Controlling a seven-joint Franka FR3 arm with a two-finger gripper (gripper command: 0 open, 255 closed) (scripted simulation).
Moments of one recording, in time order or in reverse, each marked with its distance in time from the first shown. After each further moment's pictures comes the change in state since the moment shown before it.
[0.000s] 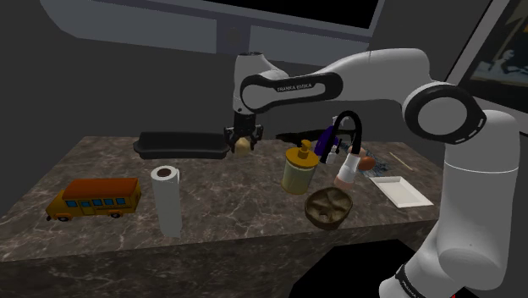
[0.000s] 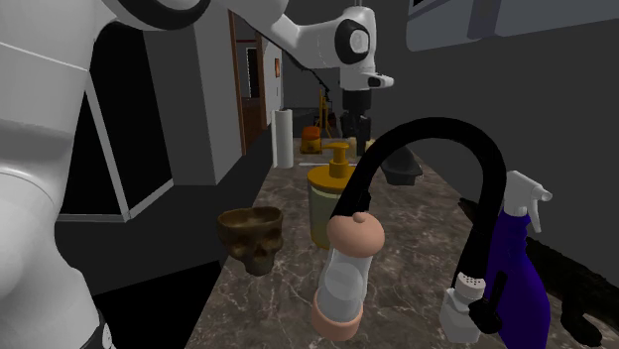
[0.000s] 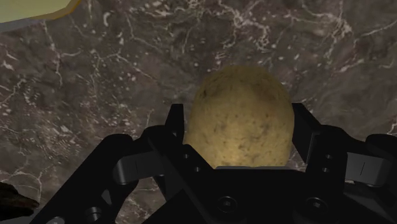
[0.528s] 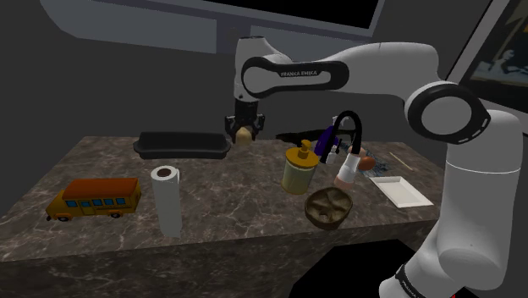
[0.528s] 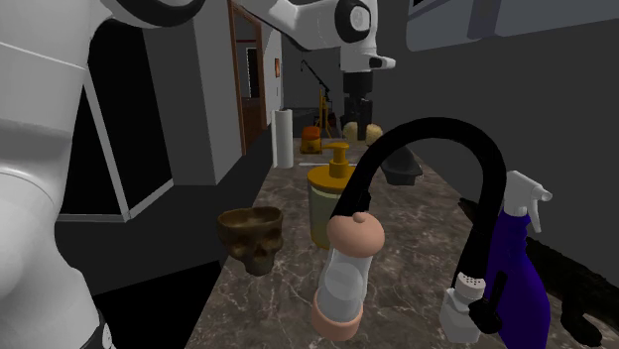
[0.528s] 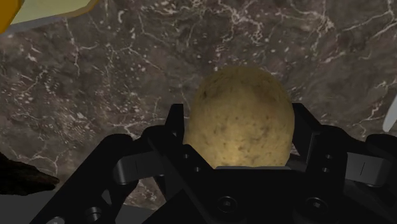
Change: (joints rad) arm 0.003 -0.015 0.003 0.087 0.007 -0.101 -0.008
